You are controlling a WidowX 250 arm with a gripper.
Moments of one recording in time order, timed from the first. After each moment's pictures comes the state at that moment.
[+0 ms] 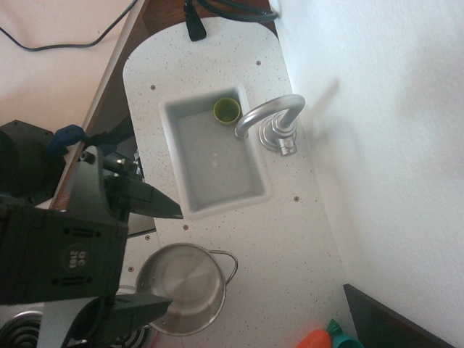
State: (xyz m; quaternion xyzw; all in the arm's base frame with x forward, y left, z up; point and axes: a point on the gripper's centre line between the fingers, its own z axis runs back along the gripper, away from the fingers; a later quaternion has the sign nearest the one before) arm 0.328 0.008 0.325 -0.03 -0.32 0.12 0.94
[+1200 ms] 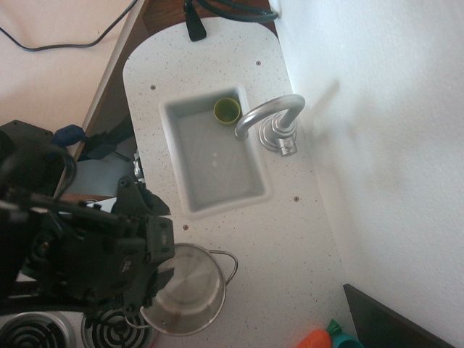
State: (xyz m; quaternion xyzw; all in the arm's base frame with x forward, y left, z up) arm 0.316 0.000 0.234 -0.03 -0.13 0.21 0.97
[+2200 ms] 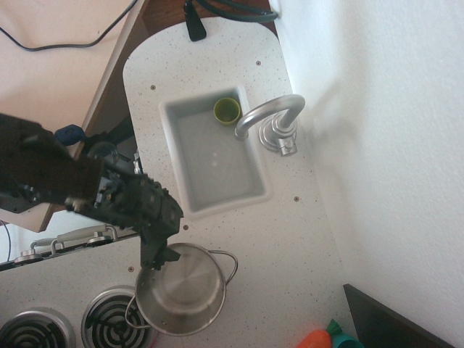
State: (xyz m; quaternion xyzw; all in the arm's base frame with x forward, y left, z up) arm 0.314 -0.007 0.131 -0.13 -0.19 0.15 0.96
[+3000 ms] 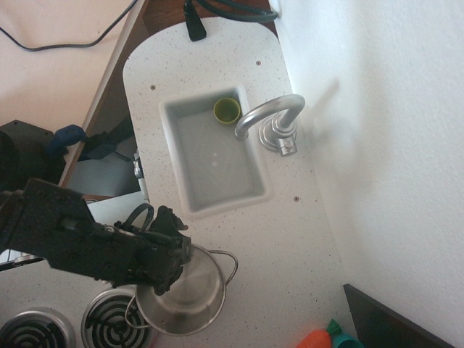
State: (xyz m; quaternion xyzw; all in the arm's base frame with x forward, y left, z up) arm 0.321 -0.025 0.111 -0.05 -0.09 0.16 0.98
